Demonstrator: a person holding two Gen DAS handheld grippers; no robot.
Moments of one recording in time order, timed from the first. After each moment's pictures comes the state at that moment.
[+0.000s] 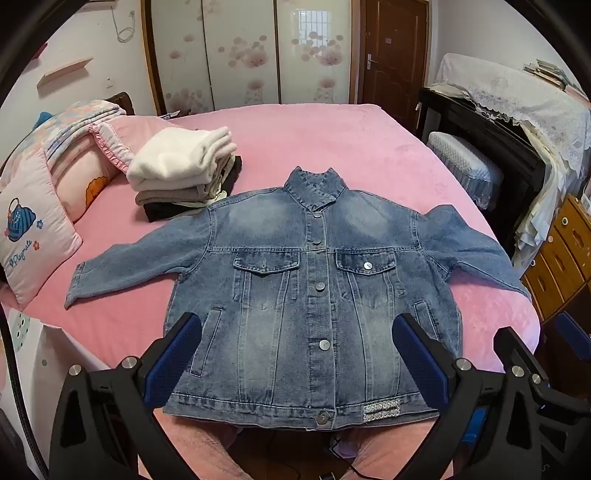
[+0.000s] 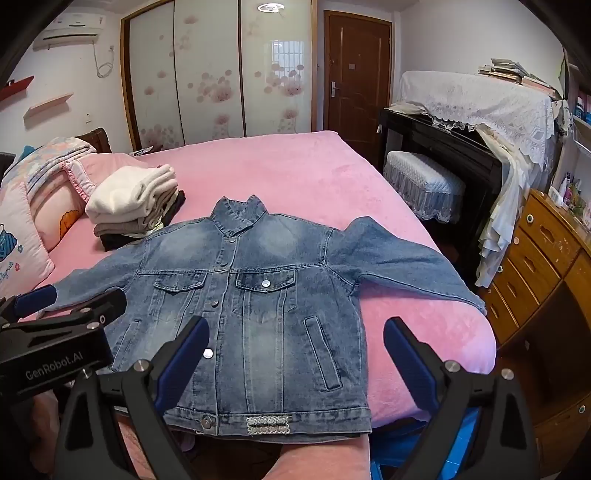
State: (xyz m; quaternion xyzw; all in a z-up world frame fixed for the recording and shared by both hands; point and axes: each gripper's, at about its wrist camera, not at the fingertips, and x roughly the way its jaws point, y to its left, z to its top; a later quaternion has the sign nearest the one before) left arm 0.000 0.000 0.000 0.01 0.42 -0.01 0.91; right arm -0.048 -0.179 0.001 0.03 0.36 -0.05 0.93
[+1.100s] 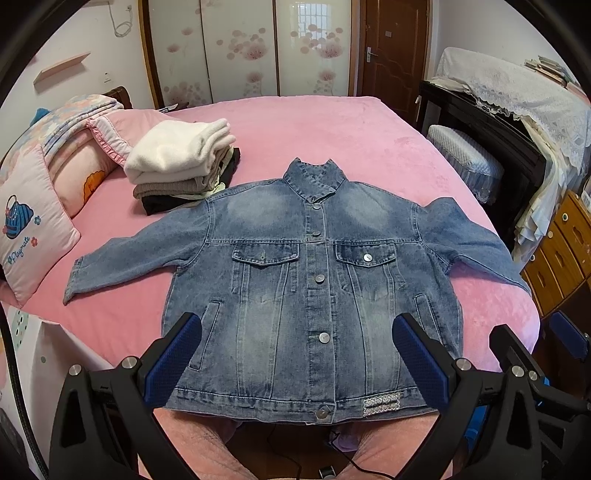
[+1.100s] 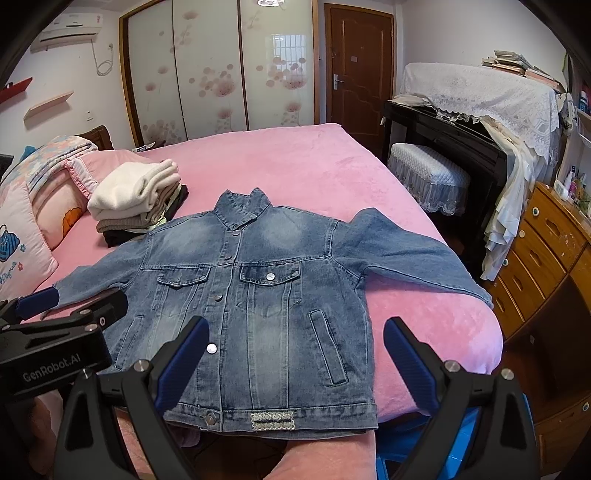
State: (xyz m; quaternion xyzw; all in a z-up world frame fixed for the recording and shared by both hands) left arm -0.003 0.003 -0.009 0.01 0.43 -0.01 0.90; right arm -0.044 -0.178 -0.006 0.03 0.37 -0.05 0.93
